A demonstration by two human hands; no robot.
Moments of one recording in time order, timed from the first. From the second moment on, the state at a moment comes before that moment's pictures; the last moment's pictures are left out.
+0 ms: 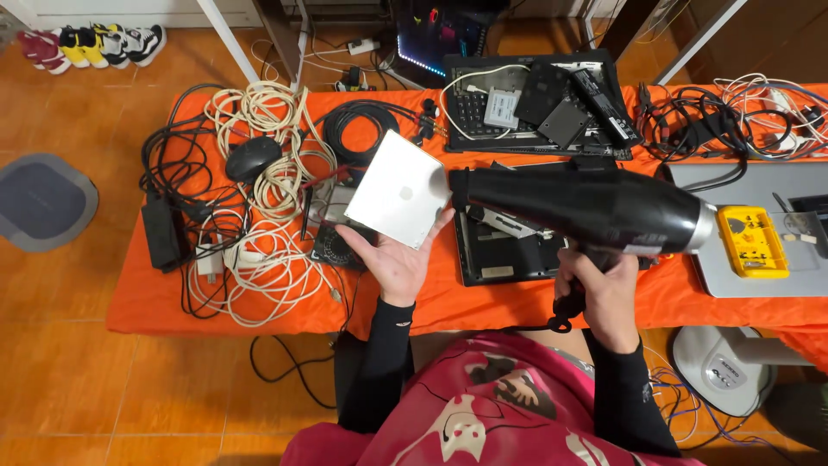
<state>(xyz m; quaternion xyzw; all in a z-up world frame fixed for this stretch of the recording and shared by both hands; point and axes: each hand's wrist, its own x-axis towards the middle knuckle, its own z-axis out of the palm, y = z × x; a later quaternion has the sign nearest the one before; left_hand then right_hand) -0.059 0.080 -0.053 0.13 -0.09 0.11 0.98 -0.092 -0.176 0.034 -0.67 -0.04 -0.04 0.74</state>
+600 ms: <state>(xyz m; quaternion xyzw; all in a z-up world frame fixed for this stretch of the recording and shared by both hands) -0.056 0.095 -0.099 0.17 -0.02 0.13 0.98 -0.093 -0.140 -0.002 -0.78 -0.06 -0.09 0.62</state>
